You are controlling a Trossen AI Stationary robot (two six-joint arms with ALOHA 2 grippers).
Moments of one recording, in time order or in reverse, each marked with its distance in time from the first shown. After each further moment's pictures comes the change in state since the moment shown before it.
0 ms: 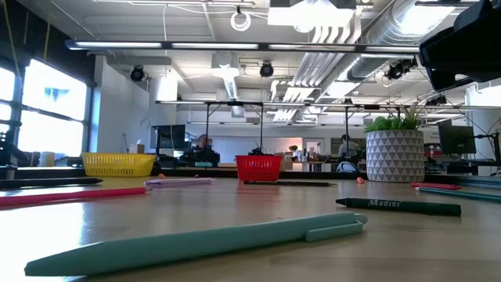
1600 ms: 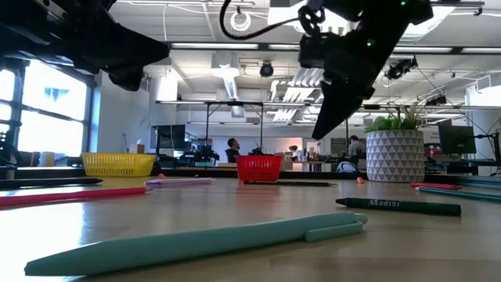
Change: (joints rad) left arm 0.635 -0.062 -0.740 1.859 0.068 0.880; right arm -0.681 -0.002 0.467 -1.140 -0.404 0.124
